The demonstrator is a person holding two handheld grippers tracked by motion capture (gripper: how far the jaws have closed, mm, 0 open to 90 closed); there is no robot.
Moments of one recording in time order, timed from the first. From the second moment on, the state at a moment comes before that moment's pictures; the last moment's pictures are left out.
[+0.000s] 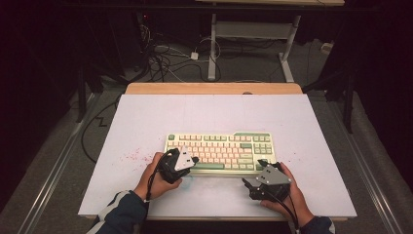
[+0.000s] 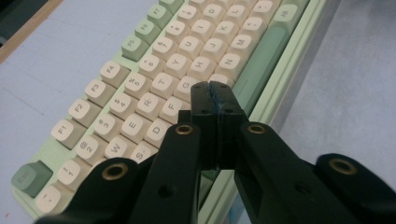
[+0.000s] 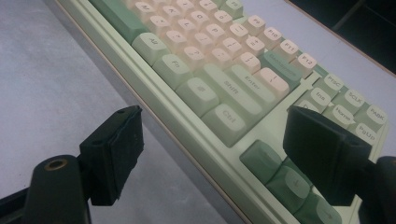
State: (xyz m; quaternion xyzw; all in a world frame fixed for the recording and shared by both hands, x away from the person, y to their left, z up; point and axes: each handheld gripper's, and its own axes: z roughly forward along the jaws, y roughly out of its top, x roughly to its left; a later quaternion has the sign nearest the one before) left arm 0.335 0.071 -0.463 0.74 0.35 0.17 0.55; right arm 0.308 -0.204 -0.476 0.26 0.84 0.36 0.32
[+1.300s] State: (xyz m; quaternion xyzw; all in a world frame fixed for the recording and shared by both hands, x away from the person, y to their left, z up) left arm 0.332 0.073 -0.456 0.73 0.34 0.19 0.56; right arm 0.307 -0.204 -0.475 0.26 0.84 0.36 0.32
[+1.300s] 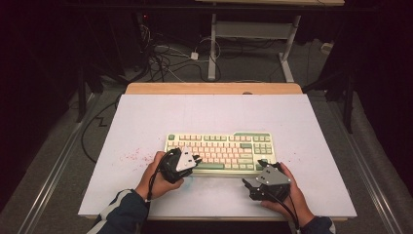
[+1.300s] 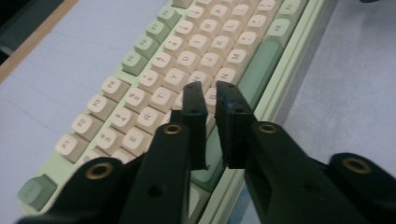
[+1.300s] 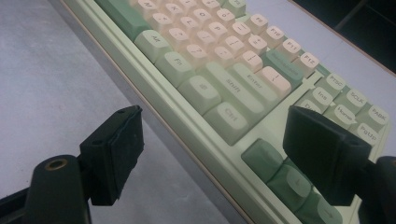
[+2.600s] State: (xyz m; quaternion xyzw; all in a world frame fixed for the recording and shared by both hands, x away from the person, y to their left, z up) left arm 0.309 0.153 -0.487 0.69 0.38 0.27 0.55; right arm 0.309 -0.210 -0.471 0.27 0.83 0.36 0.33
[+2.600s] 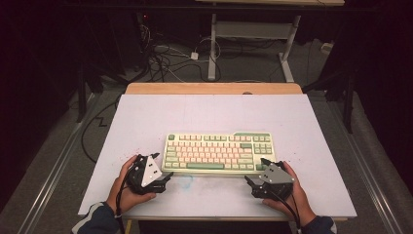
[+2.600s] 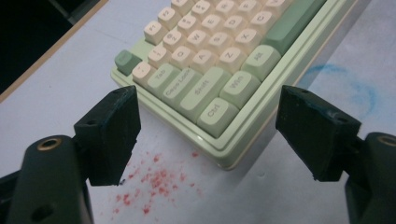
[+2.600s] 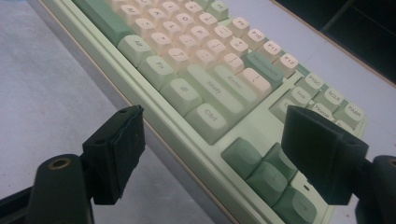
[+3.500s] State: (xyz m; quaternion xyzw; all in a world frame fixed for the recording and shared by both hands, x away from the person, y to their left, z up) left arm 0.302 0.162 -0.501 0.71 0.39 0.26 0.53; right arm 0.349 -0.208 -0.442 0.28 0.84 0.38 0.26
